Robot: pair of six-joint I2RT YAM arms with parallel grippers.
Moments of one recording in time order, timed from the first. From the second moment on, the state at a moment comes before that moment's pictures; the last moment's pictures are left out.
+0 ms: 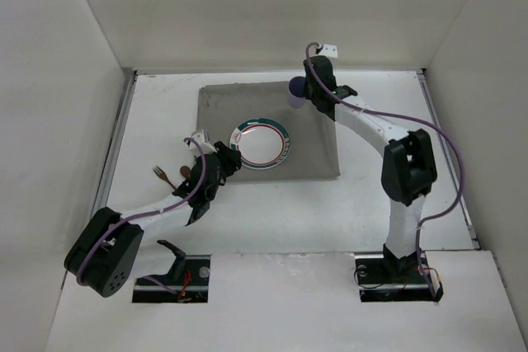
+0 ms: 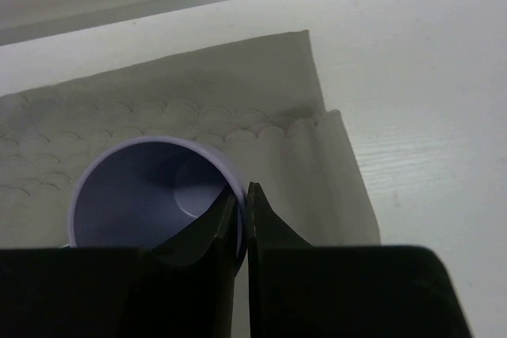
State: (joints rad) left arm -0.56 1.22 0.35 0.53 -0.35 -0.77; right arm 0.47 1.92 1.63 -0.22 0.47 0.39
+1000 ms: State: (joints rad) left arm -0.54 1.23 0.35 0.51 -0.39 -0.78; right arm 0.39 2.18 1.87 -0.38 0.41 0.36
